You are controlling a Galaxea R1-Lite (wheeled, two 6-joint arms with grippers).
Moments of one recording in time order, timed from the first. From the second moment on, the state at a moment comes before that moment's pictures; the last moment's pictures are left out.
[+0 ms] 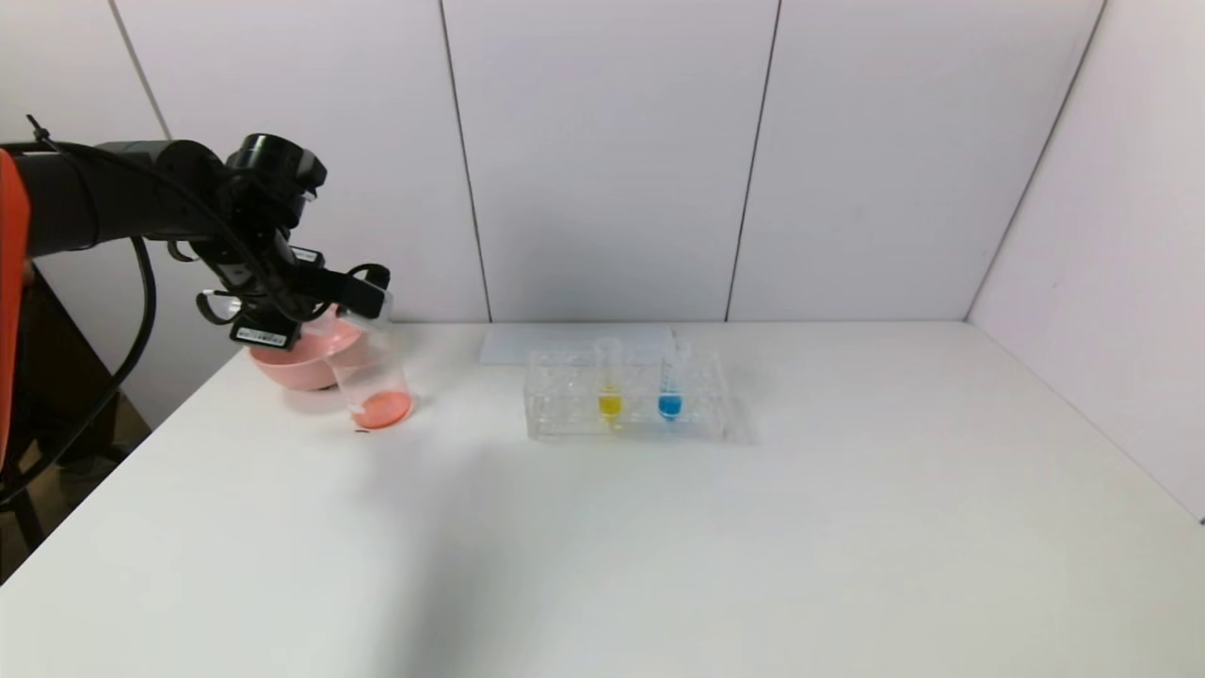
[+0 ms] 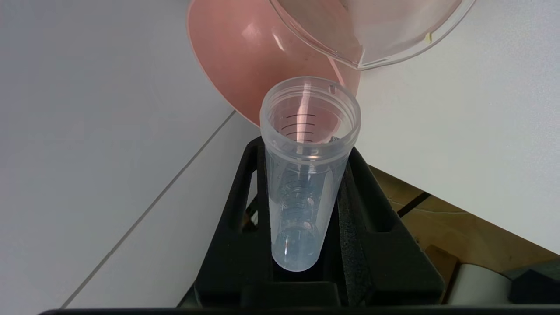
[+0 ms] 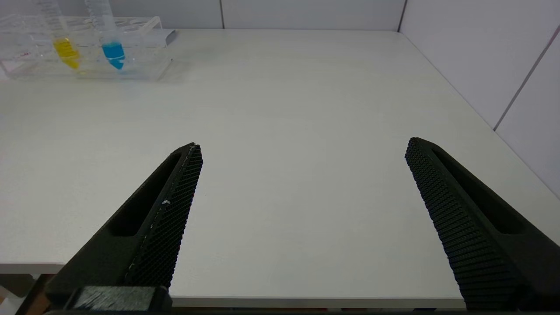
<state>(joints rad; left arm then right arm) -0.04 2.12 -1.98 0.70 0.32 1.61 0.00 0.00 0.00 0.00 0.00 0.00</state>
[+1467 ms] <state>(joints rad) 0.13 1.98 -1.93 0.40 -0.29 0.56 0.00 0.00 0.00 0.00 0.00 0.00</state>
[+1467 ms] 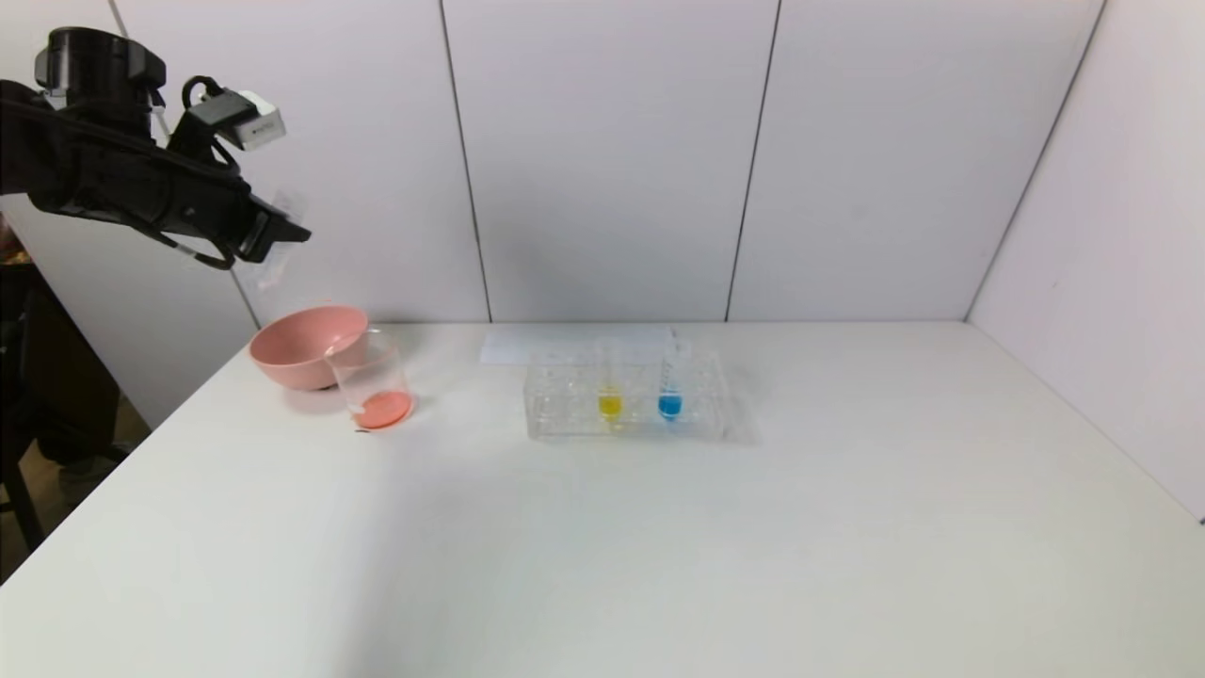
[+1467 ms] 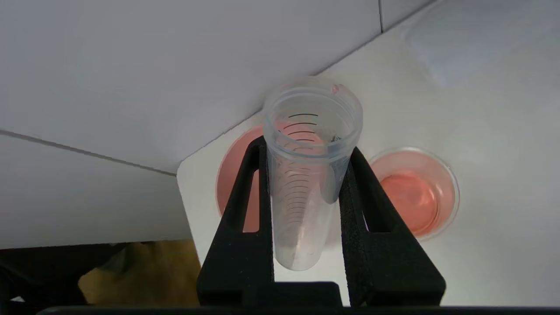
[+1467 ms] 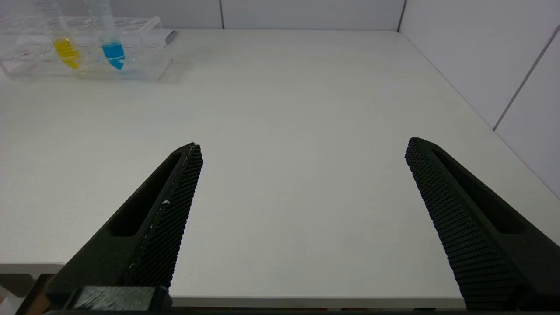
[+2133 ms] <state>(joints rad) 0.18 2.00 -1.60 -0.26 -0.29 -0.06 0.00 0.00 0.00 0.00 0.00 0.00</state>
